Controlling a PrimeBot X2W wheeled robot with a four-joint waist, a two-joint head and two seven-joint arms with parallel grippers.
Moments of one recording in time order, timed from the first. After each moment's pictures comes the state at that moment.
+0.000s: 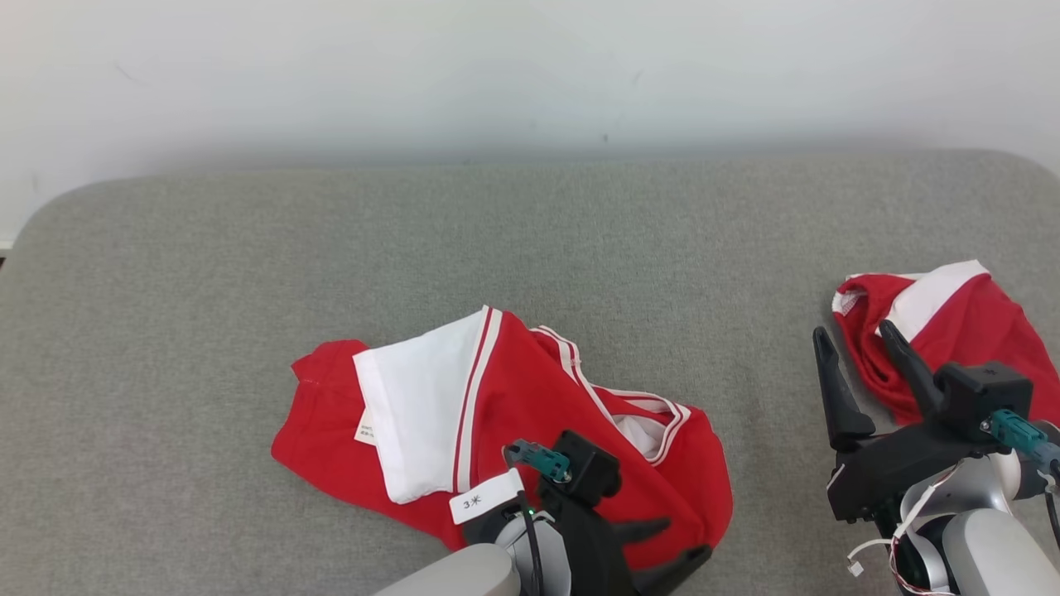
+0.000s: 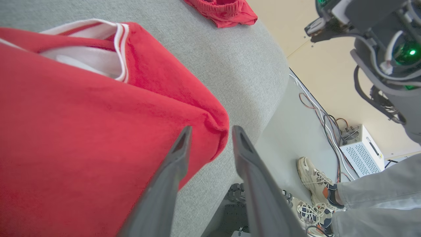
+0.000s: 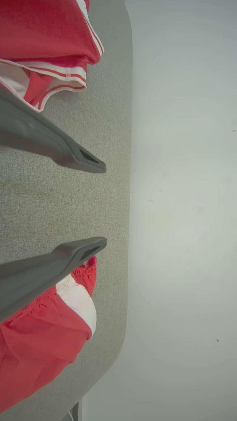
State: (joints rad) left arm -0.66 0.08 -1.27 0.45 -1.03 -0.12 0.18; right arm -0.15 -0.22 0.09 0.07 0.32 -0.07 0.03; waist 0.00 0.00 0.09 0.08
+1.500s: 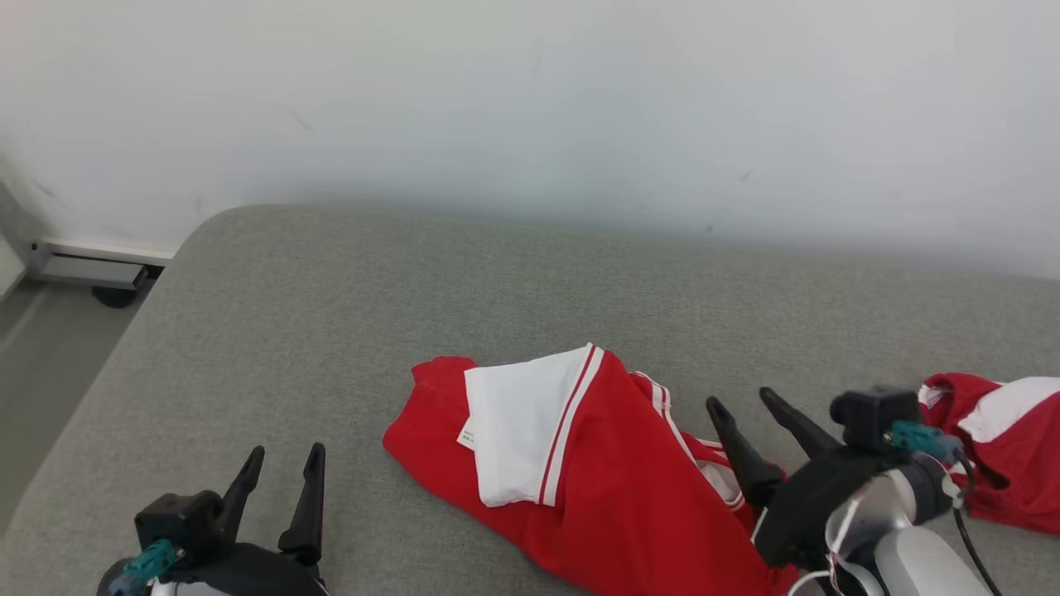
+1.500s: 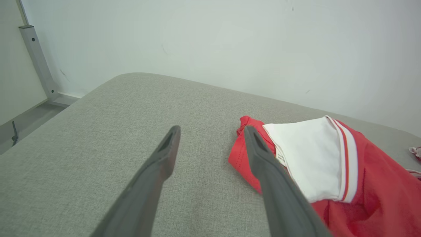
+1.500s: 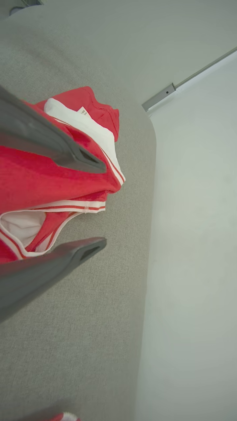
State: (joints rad) left arm -0.22 0.35 -0.57 0.36 -0.63 0.13 -0.25; right arm -0.14 -0.15 0.19 0.17 0.47 0.05 0.14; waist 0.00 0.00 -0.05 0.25
